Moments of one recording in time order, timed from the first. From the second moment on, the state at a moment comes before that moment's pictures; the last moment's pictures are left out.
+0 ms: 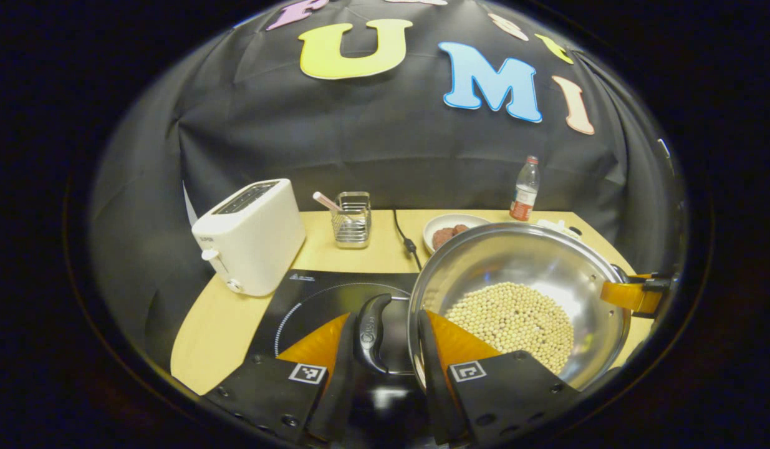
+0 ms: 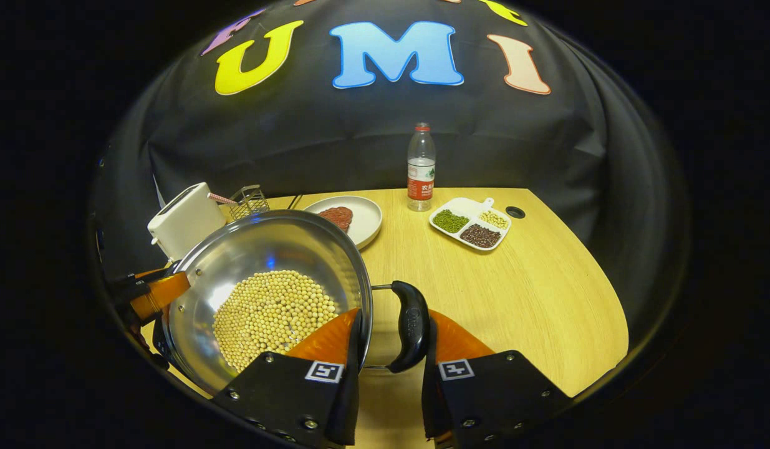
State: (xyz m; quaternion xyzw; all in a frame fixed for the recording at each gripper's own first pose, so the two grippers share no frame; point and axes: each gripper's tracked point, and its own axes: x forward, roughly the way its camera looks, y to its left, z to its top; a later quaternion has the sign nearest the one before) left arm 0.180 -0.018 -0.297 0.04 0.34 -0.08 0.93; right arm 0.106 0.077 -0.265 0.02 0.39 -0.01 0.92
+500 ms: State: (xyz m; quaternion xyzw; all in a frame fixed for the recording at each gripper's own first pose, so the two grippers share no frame) left arm 0.201 0.079 -0.305 0.05 0.35 -0.08 0.93; right arm 0.111 0.171 -0.273 0.03 0.39 -0.01 0.92
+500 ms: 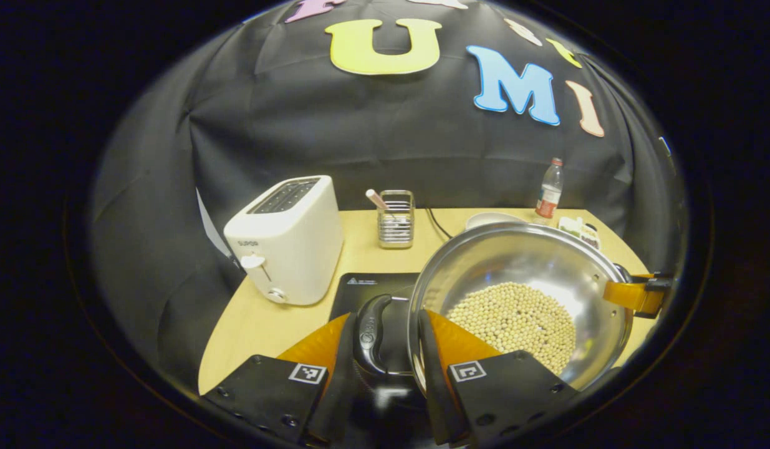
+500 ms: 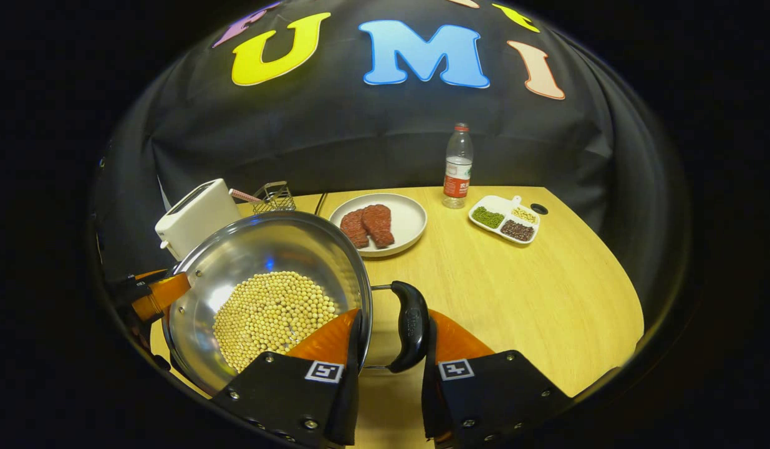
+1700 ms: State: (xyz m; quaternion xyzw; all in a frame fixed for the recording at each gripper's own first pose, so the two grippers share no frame) left arm 0.212 0.131 -0.200 0.05 0.20 0.01 0.98; right arm 0.117 0.152 -0.171 0.00 0.20 0.02 0.98
